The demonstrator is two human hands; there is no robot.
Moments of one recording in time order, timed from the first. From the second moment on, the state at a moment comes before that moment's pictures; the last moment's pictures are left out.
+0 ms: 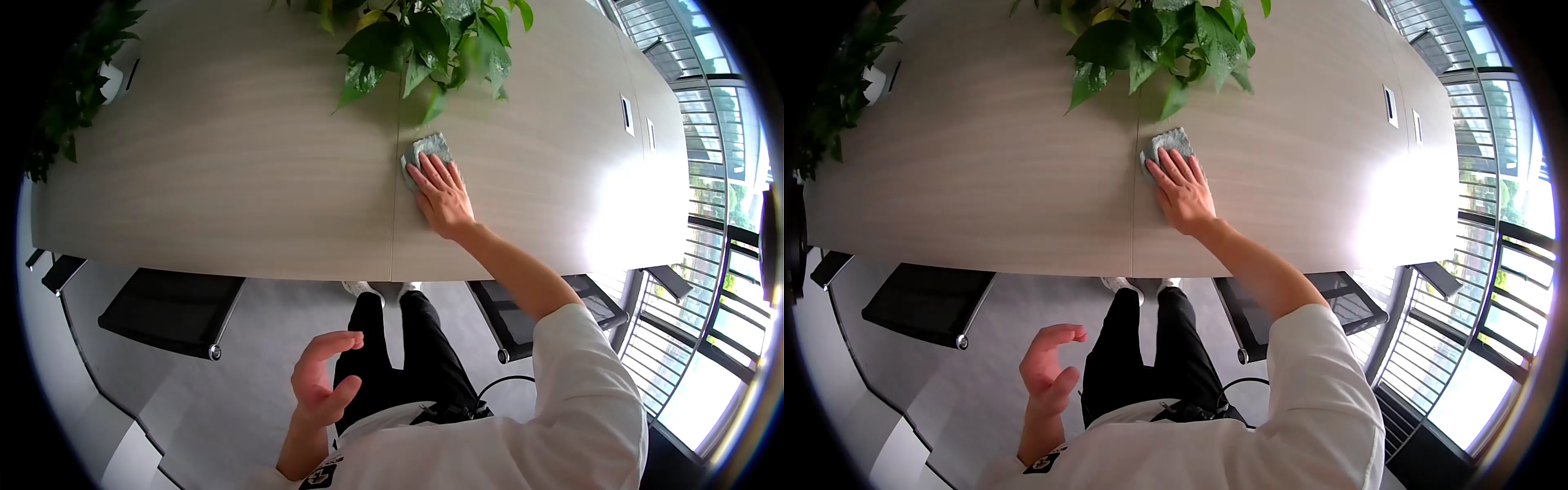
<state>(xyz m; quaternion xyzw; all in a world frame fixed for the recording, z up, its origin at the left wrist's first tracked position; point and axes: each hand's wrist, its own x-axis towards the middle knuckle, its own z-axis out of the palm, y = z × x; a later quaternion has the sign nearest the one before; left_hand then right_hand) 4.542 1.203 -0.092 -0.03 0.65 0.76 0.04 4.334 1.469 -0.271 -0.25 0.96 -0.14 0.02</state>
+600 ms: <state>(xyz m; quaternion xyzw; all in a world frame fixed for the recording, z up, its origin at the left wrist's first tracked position) 4.543 1.187 -0.096 -0.09 0.64 0.76 0.03 4.173 1.377 -0.307 0.08 0.95 -0.24 -0.15</state>
